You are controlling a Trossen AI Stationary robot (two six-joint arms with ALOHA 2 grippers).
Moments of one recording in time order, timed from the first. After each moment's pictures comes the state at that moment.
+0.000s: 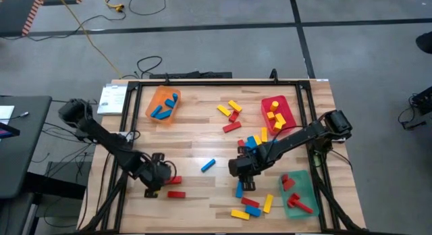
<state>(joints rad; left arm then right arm) -0.67 1.32 0.72 -0.59 -0.18 -0.58 0.33 1.79 1.21 -0.62 0.03 0.29</state>
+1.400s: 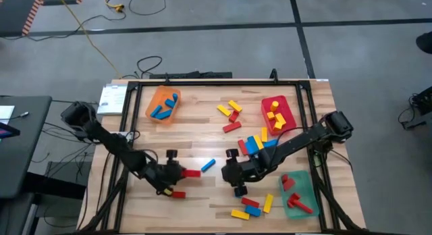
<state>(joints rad) -0.62 1.38 0.71 -0.20 -0.52 -0.31 0.38 1.78 1.21 -0.30 0.21 0.08</state>
